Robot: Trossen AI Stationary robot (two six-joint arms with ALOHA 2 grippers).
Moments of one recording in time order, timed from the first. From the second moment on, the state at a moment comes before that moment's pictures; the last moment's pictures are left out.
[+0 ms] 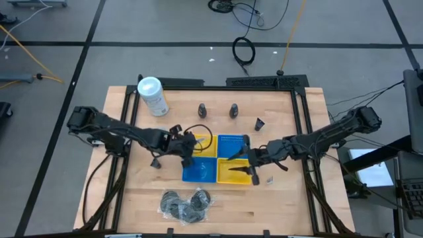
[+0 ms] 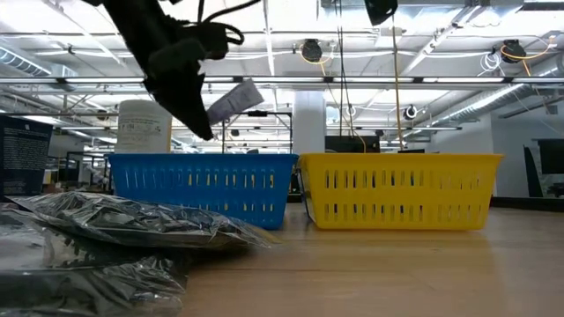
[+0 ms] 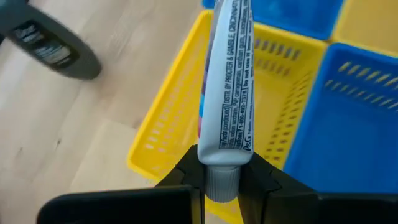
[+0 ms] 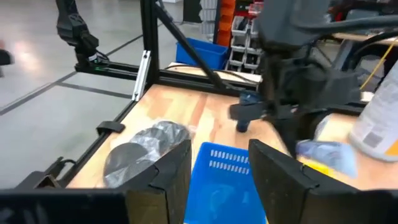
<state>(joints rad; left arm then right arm) -0.17 1.50 0.98 -0.54 -0.38 -0.43 0.33 1.26 0.78 0.26 0.13 -0.01</state>
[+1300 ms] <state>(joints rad) -0.04 1.62 0.98 -0.44 -0.26 -0.37 0.34 1.26 0.68 0.33 0.13 0.05</state>
